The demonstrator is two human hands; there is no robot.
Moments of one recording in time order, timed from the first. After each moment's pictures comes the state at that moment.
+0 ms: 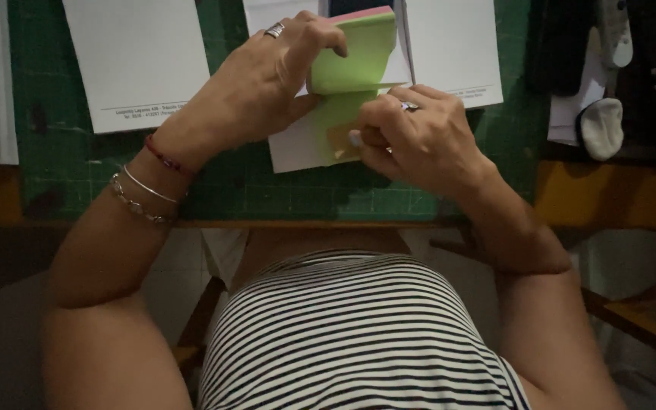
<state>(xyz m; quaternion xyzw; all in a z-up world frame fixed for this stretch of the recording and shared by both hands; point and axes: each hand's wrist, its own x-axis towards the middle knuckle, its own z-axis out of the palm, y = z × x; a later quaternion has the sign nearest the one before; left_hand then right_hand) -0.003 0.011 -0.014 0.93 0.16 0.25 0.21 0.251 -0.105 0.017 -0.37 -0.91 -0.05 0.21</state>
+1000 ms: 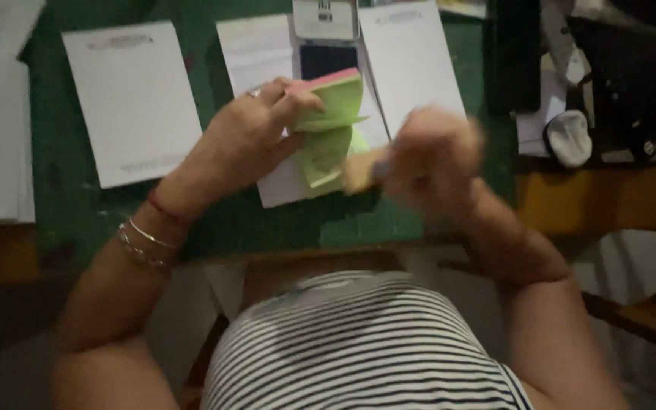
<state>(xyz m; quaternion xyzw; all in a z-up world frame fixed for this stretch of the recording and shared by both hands) 0.002 0.003 -0.004 0.93 0.17 0.27 0.19 0.277 -0.108 0.018 -0.33 -0.85 0.05 0.41</state>
